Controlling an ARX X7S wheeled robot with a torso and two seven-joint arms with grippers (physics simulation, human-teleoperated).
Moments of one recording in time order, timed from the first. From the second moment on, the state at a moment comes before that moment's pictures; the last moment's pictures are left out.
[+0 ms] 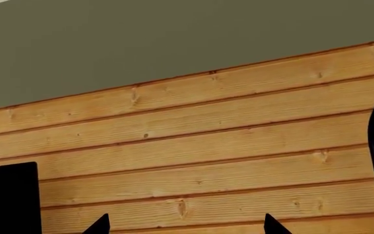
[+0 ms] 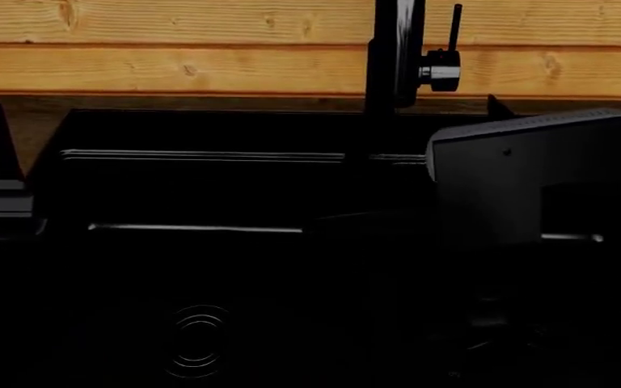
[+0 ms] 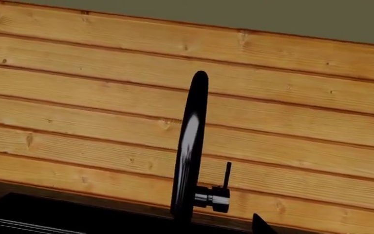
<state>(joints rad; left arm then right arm) -0.49 -0.33 0.14 0.65 -0.19 -0.69 -0.34 0.70 0.25 -0.11 -0.73 0.40 1.16 0.26</state>
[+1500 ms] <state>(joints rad) -0.49 -0.34 0.15 0.66 -0.20 -0.70 -0.38 0.86 0.25 -0.25 -0.21 0.32 0.84 0.17</state>
